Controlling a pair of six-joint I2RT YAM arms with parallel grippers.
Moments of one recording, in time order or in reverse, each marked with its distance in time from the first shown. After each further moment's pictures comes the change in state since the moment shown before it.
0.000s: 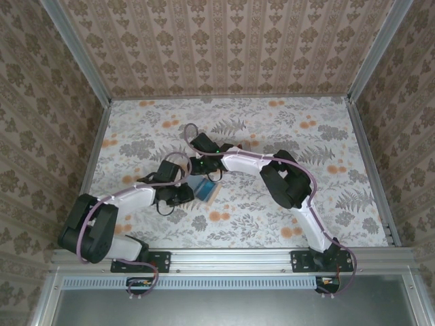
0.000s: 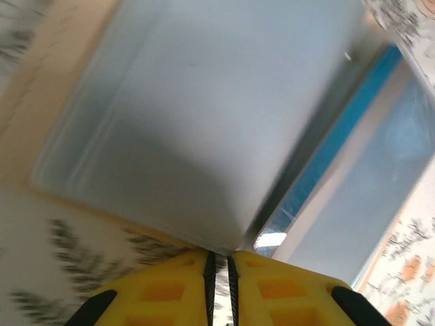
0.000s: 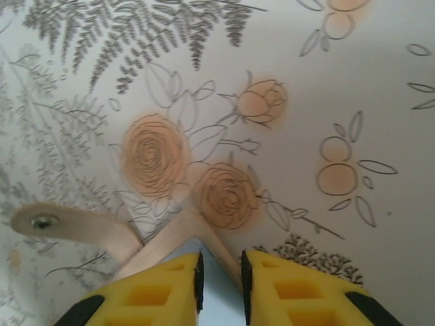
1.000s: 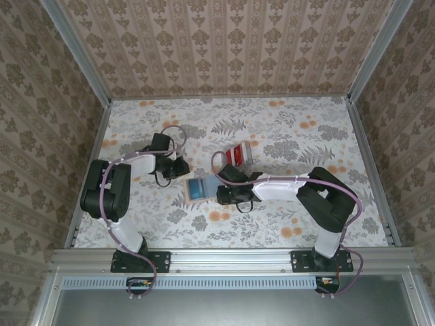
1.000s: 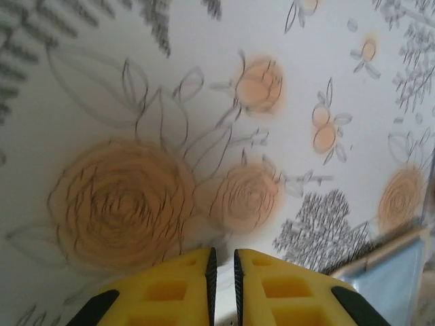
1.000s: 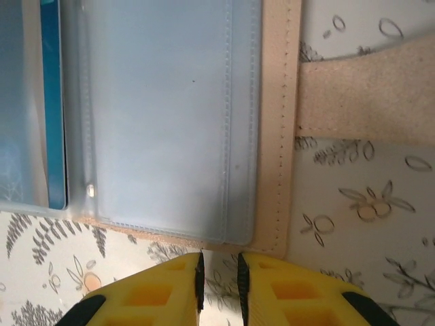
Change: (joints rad) left arm 0.237 0.351 0.350 -0.031 0.098 0.212; right arm 0.073 -0.468 -0.709 0.115 0.144 0.148
